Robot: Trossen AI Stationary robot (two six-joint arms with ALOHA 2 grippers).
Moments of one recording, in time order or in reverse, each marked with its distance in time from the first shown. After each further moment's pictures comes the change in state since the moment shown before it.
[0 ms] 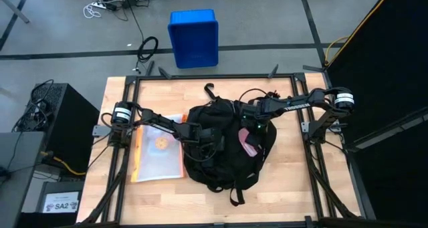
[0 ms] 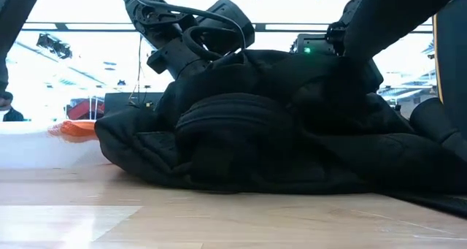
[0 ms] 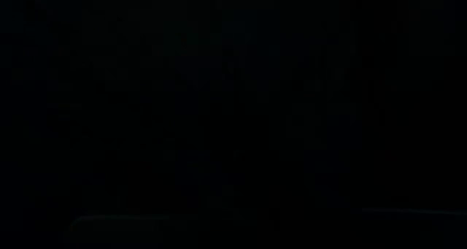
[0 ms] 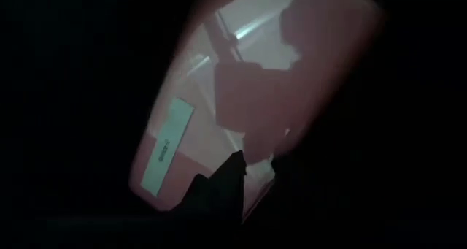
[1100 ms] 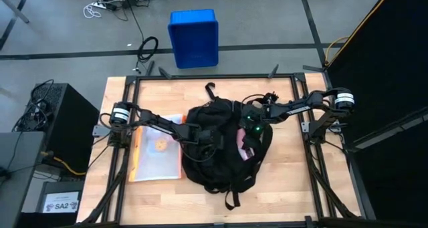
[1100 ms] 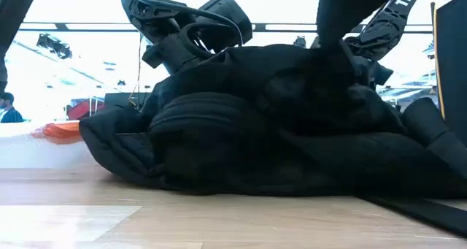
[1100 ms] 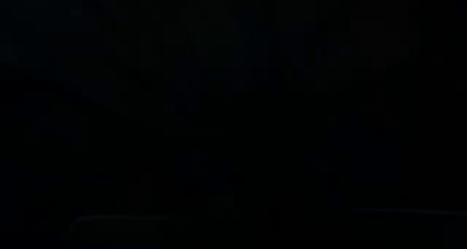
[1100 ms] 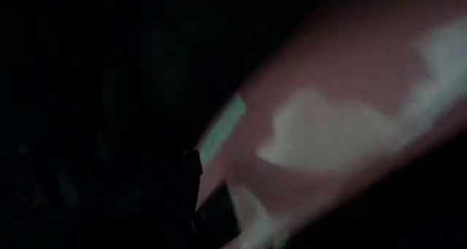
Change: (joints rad) left arm -0.024 -0.013 0.002 0.000 -0.098 -0.040; right arm -0.021 0.001 -0.216 0.599 -0.301 0.229
